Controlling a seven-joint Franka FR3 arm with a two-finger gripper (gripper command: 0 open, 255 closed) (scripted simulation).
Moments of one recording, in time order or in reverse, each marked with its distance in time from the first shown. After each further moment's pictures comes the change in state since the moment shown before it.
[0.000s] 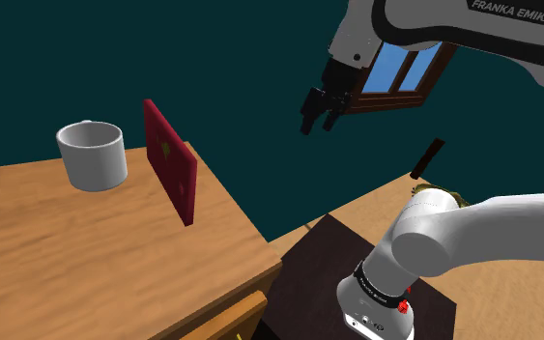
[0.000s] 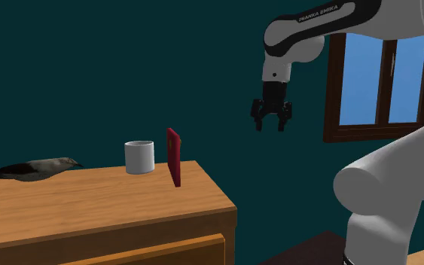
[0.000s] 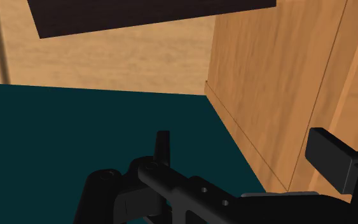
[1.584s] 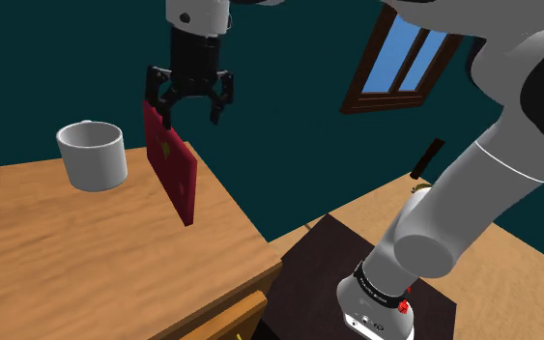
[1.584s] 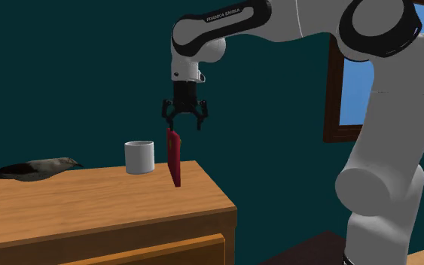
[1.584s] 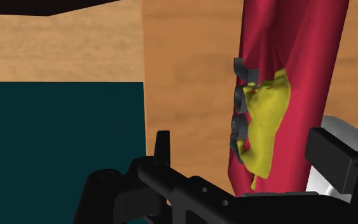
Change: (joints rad) arm 0.055 0.707 0.442 0.616 -0.032 0.066 0.577
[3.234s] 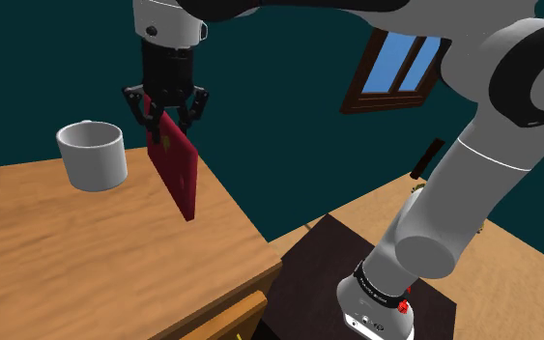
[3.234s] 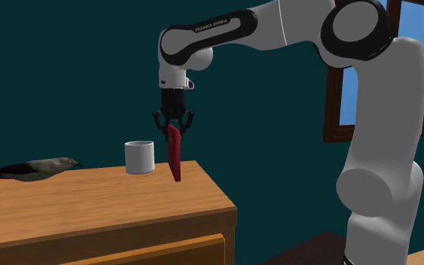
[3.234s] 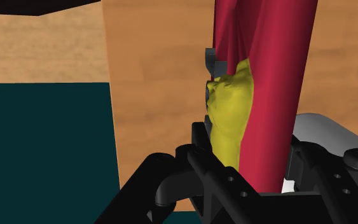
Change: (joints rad) arm 0.026 0.128 0.041 0.074 -0.062 0.031 0.092
